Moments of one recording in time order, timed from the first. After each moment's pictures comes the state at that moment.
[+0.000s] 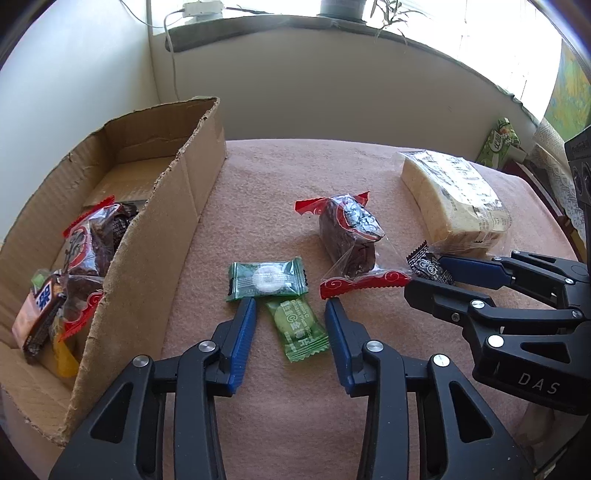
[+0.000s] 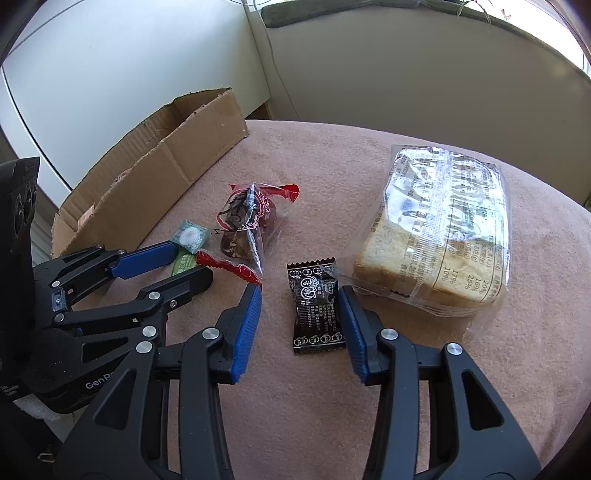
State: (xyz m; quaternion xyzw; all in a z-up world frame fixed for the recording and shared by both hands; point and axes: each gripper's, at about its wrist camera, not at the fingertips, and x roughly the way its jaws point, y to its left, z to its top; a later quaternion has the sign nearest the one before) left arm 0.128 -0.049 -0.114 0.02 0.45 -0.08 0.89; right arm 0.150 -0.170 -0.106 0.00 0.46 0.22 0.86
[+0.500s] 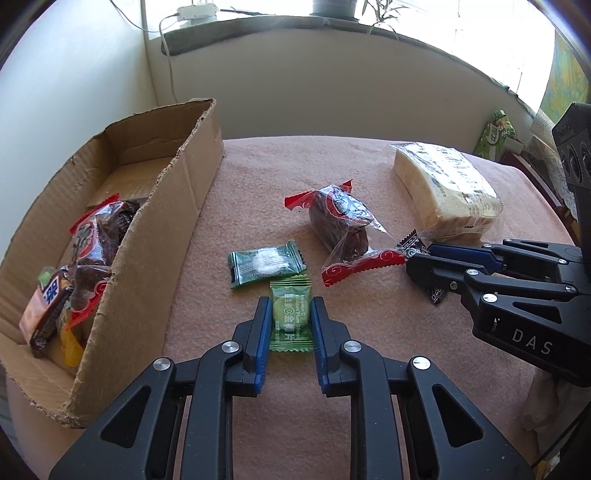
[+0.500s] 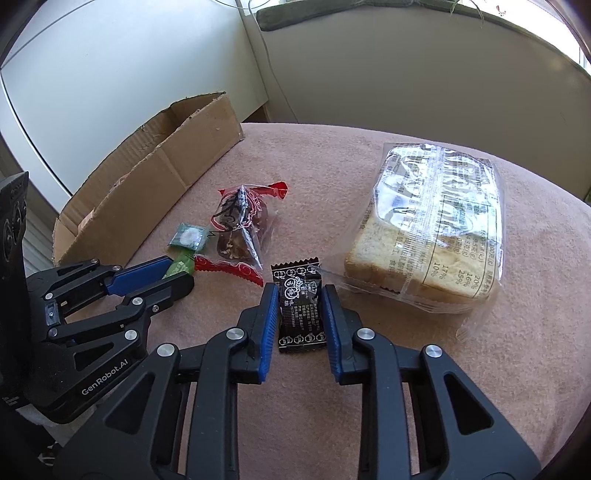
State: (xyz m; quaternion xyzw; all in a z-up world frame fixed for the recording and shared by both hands) left arm 0.118 -0.045 -0.112 0.02 0.45 -0.08 0.89; right arm 0.147 -0.176 -0.107 0.01 0.46 0.22 0.86
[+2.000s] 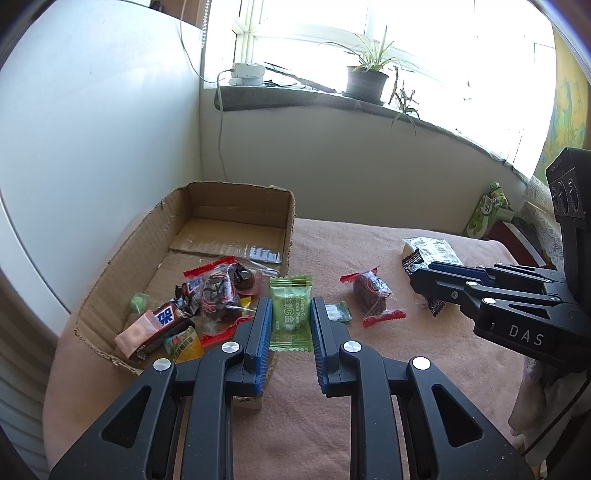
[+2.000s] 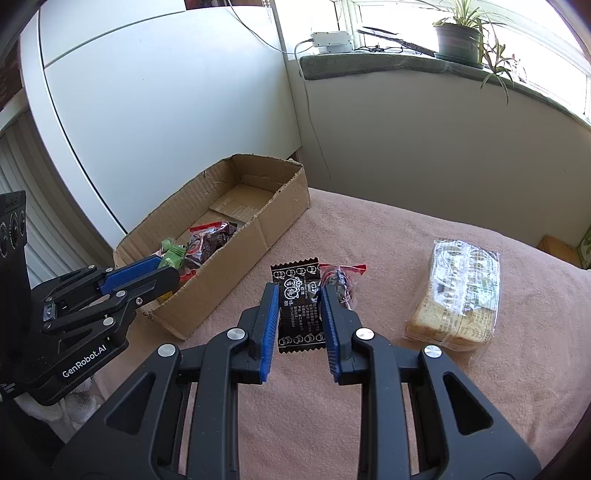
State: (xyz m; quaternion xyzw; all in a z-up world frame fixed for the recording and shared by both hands) left arm 0.069 0.037 -0.033 -0.04 0.35 -0.06 0.93; right arm 0.121 -0.121 -0.022 0.00 0.39 0.24 0.89
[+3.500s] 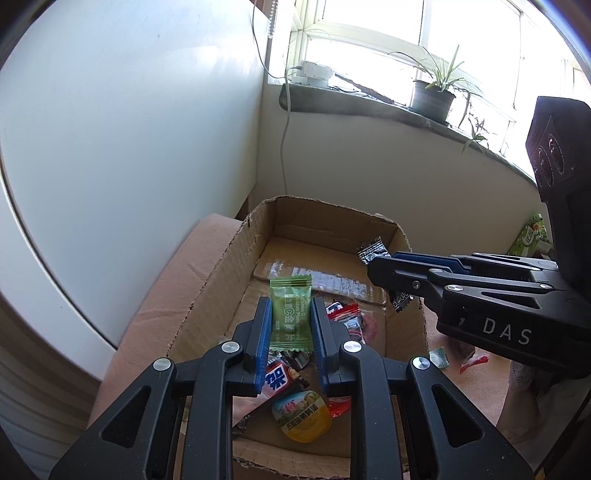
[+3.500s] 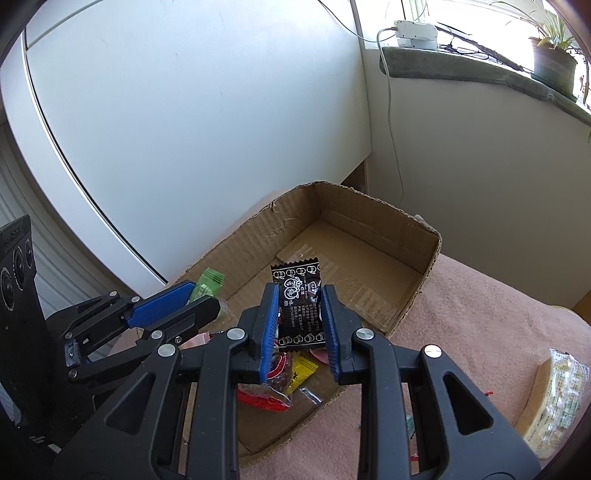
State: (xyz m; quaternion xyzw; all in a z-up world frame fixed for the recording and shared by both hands) left arm 0.116 0.117 -0.041 -0.07 0.35 0.01 0.93; right arm 0.208 0.016 -0.022 -0.02 0.40 0.33 0.86
